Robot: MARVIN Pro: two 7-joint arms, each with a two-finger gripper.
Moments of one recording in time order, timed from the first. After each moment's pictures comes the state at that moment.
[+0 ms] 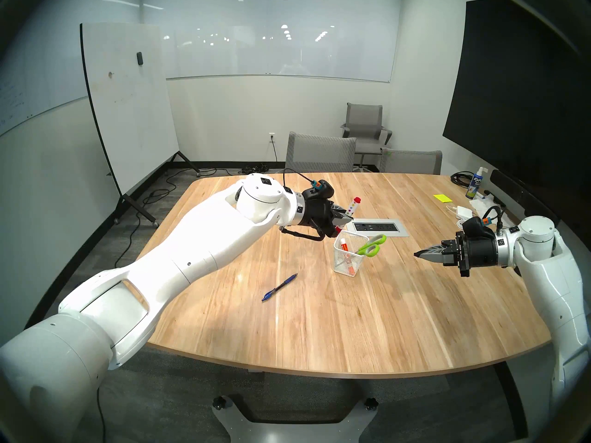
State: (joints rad) left arm 0.65 -1.24 -0.68 -1.24 -0.49 0.37 -0.64; right arm -1.36 -0.67 1.65 -1.44 0.38 0.31 1.36
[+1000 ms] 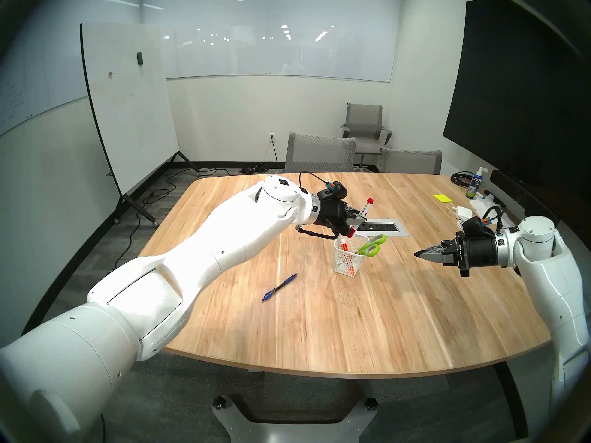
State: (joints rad) left arm 0.60 -1.40 -0.67 -0.97 -0.49 0.25 -0.73; right arm -1.36 -0.67 1.65 -1.44 0.38 0.31 1.36
